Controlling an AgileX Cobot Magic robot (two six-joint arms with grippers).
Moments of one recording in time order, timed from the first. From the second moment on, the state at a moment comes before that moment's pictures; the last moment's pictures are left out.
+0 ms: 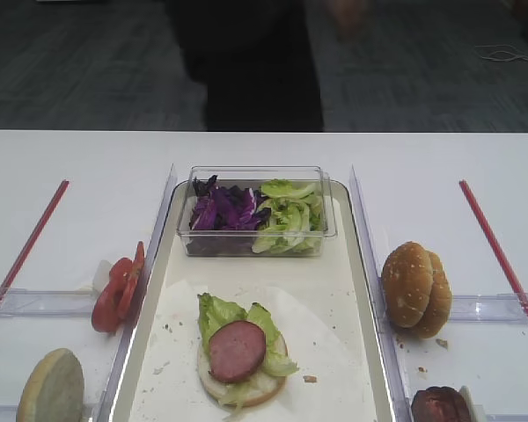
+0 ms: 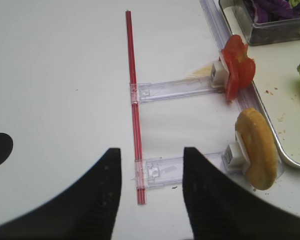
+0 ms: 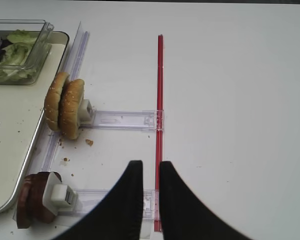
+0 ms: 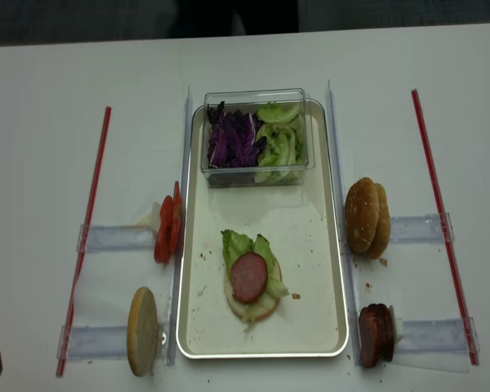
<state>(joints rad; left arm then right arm) -0.09 -0.02 -0.49 0.09 1.18 -0.05 0.04 -0.02 -0.47 0.02 1.12 0.00</state>
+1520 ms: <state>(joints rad) -0.09 0.01 -0.49 0.09 1.18 -0.07 0.04 -0.02 -0.47 0.02 1.12 0.00</state>
